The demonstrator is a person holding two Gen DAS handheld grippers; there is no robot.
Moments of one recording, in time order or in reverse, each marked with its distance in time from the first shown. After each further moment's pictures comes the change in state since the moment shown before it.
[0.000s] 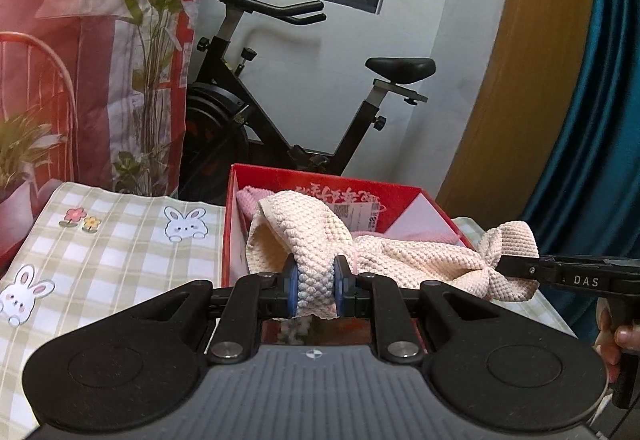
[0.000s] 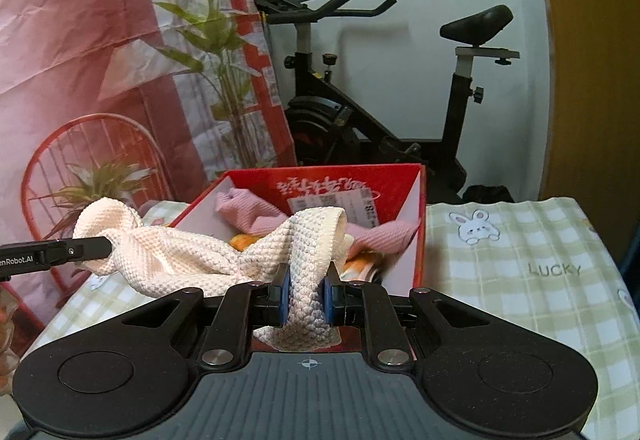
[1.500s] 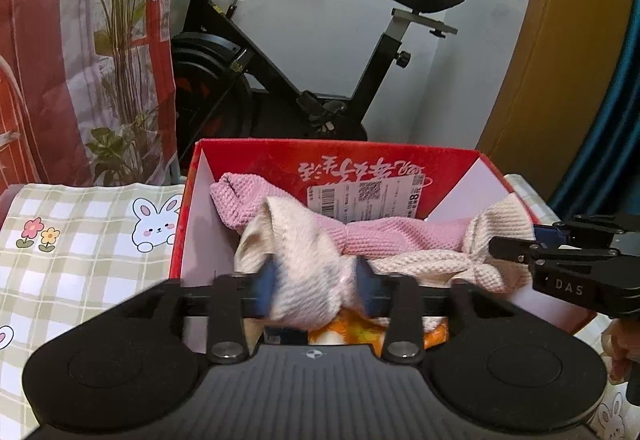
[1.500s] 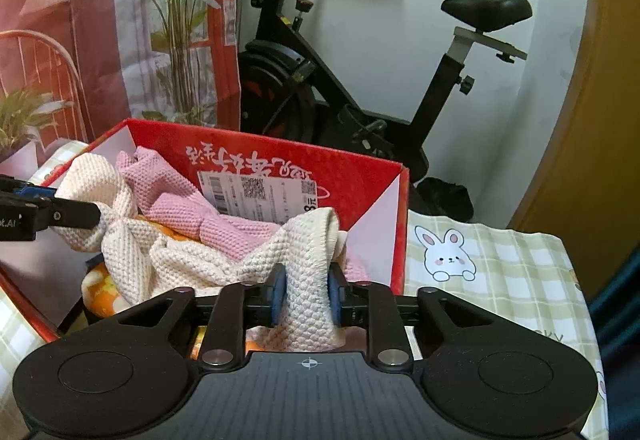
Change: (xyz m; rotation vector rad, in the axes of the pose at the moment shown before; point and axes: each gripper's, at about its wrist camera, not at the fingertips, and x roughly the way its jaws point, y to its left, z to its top) left arm 0.130 0.004 0.035 0.072 0.196 0.046; right arm 0.137 -0.016 0.024 -0.160 0.132 -0.179
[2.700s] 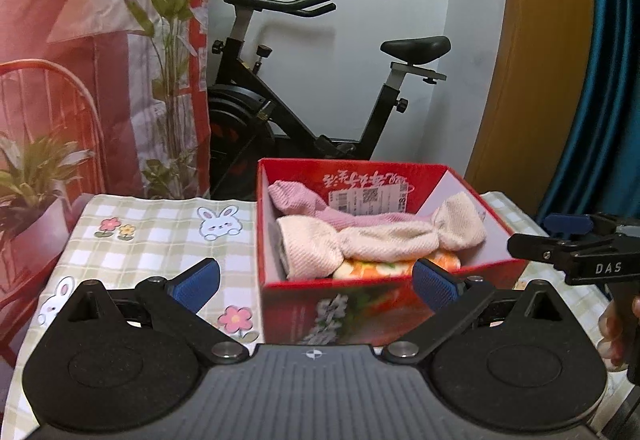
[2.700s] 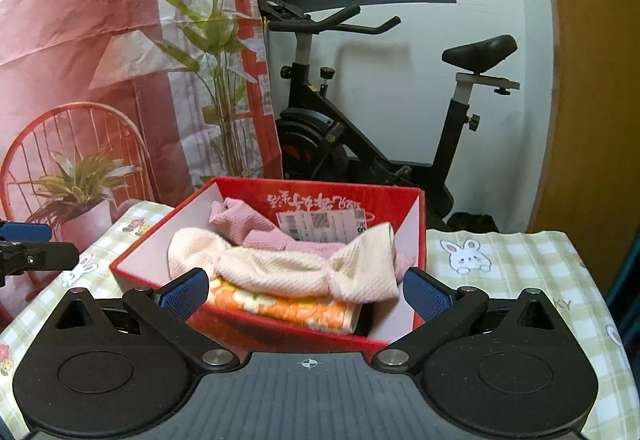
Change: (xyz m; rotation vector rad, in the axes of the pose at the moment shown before) left arm -0.135 0.001 -0.069 0.017 -0.157 0.062; right arm -0.127 0.021 -0.052 0.091 -0.194 0.108
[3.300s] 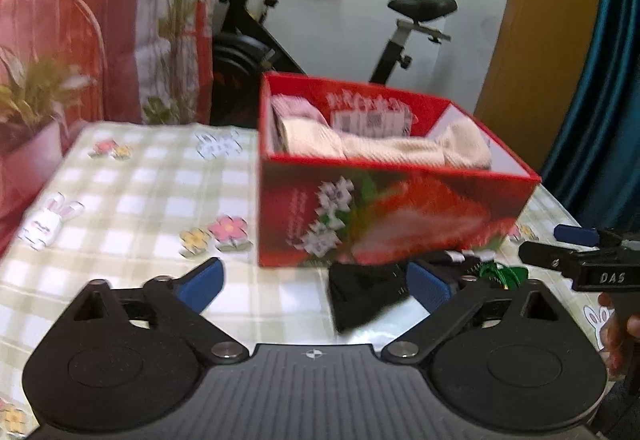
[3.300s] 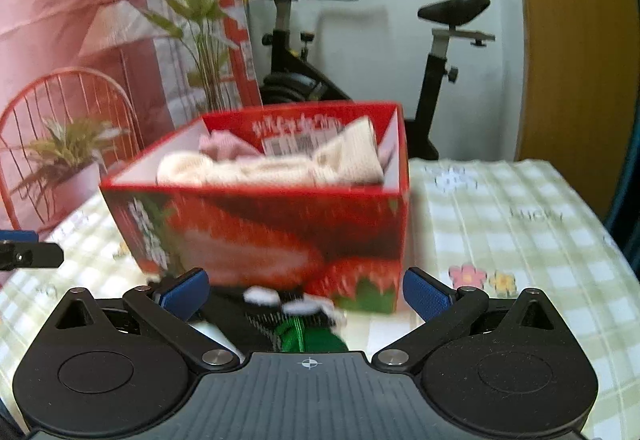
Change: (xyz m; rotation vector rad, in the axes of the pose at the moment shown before) left arm 0.013 0.004 -0.069 -0.058 0.110 -0.039; right arm -0.002 -0.003 -0.090 0.051 0.089 -0.038
